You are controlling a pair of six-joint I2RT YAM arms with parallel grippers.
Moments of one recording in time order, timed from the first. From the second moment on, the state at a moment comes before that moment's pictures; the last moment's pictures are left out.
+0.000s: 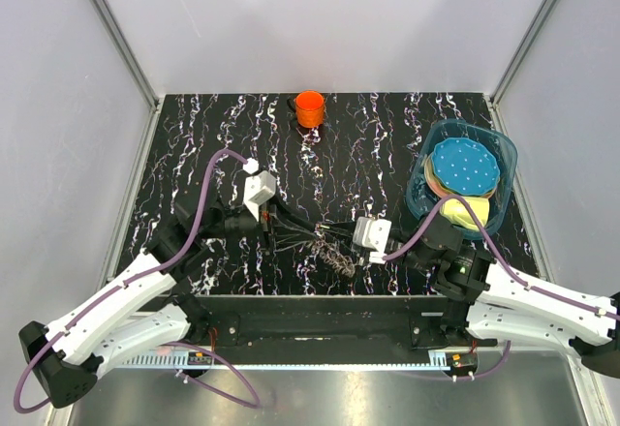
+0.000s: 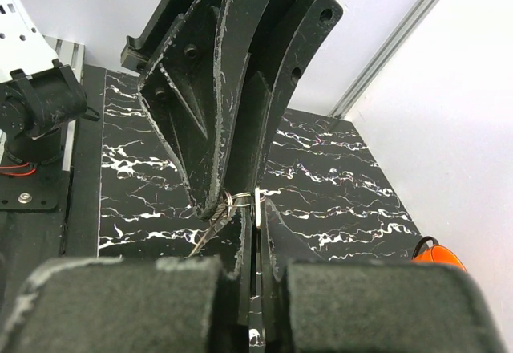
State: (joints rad) left arm -0.76 0.81 0.78 0.02 0.78 -0.25; right arm 1.13 0.80 0.72 0.20 -0.17 -0.43
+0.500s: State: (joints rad) left arm -0.78 0.81 0.78 0.02 0.73 -0.25; right arm 1.13 0.78 0.69 0.21 -0.15 -0.38
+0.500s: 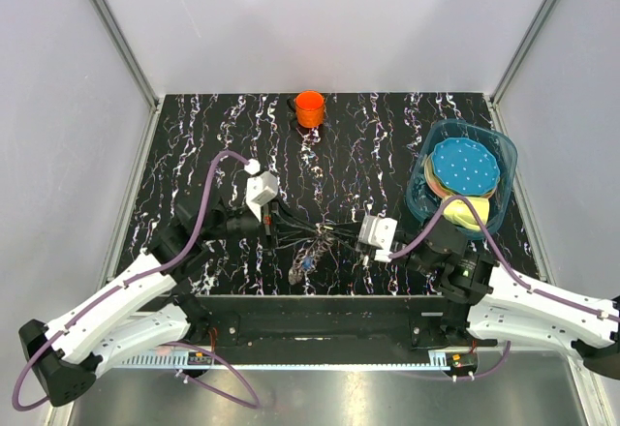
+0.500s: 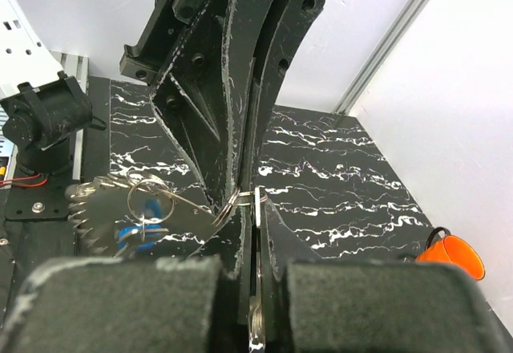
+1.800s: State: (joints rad) left arm -0.80 0.74 0.65 0.20 0.43 -0.62; right arm 1.13 0.76 0.64 0.21 -0.09 -0.24
